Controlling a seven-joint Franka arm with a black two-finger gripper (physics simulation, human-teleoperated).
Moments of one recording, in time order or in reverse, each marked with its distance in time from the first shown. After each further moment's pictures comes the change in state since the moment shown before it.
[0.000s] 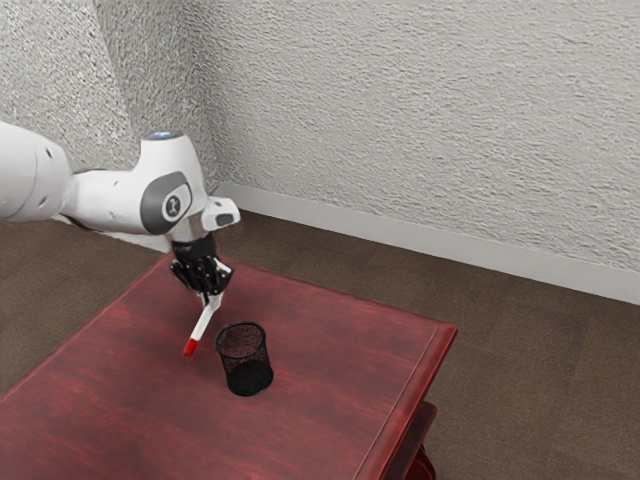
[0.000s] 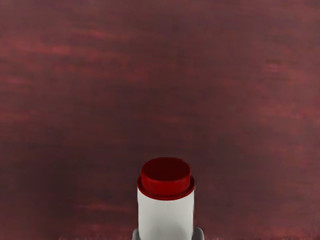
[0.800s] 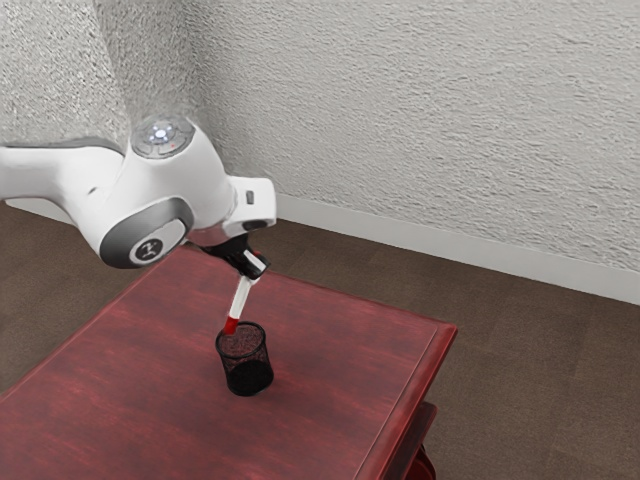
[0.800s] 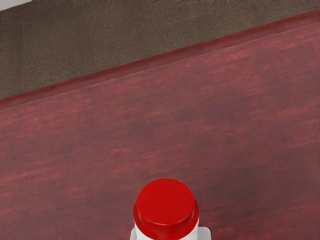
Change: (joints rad) arm -0.055 -0.552 -0.283 -0.384 0.342 0.259 -0.247
